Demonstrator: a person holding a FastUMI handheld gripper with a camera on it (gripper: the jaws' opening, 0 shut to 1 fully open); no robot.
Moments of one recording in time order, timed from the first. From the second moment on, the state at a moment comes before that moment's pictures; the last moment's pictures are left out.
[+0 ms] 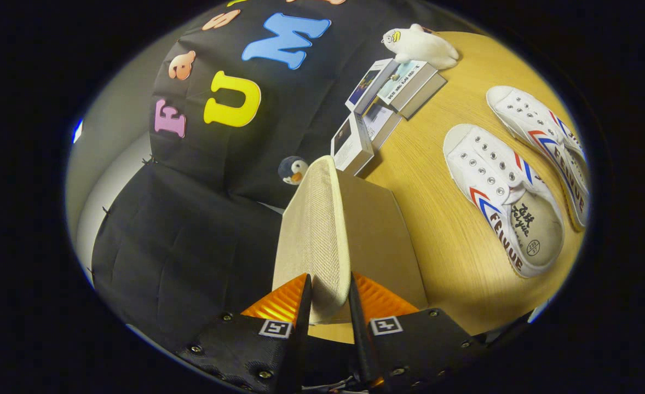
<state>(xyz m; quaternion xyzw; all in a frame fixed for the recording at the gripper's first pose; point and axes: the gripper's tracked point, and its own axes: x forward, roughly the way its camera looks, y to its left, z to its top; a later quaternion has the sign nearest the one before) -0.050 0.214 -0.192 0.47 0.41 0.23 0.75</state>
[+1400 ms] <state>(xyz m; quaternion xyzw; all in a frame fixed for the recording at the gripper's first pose) -0.046 0.342 -0.018 0.37 0.33 0.37 0.79</state>
